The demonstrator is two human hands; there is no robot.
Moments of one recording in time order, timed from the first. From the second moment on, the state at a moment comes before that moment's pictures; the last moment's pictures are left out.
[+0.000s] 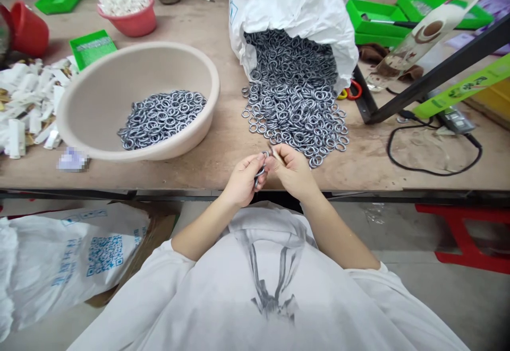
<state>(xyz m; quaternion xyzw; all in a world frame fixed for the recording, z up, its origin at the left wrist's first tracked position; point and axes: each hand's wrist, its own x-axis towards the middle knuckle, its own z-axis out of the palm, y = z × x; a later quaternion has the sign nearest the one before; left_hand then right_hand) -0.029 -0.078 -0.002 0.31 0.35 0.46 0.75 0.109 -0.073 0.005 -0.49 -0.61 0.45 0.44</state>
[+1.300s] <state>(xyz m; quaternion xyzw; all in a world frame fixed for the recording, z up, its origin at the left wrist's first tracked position) -0.048 -0.068 -0.003 0.20 0.38 0.45 0.78 0.131 -0.006 -0.005 -0.71 -0.68 0.08 0.16</state>
